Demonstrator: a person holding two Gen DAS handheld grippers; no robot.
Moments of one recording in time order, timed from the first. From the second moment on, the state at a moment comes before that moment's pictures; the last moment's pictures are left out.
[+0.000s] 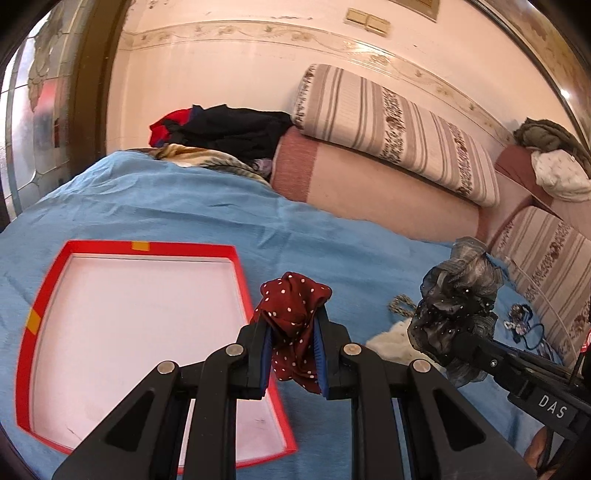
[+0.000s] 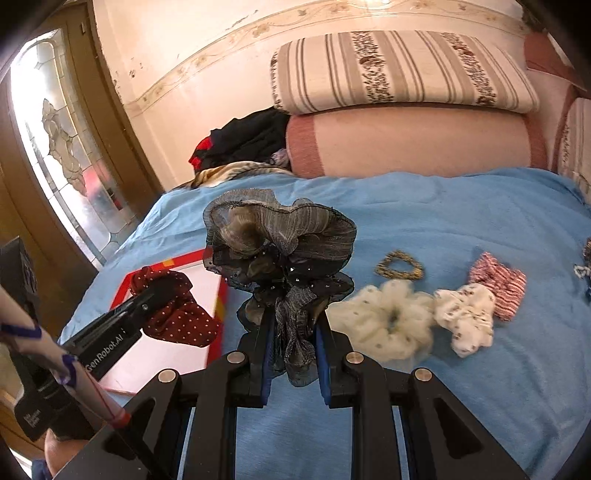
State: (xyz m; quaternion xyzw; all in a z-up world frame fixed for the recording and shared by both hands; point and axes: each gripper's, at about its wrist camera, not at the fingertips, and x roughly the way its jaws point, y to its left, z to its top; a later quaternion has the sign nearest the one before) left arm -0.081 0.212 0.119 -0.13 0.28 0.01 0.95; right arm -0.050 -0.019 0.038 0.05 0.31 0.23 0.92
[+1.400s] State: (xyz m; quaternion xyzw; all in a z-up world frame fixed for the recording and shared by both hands) left arm -0.032 0.421 0.072 -0.22 0.33 0.20 0.90; right arm 0.050 0.219 -0.007 0.00 0.43 0.32 0.84
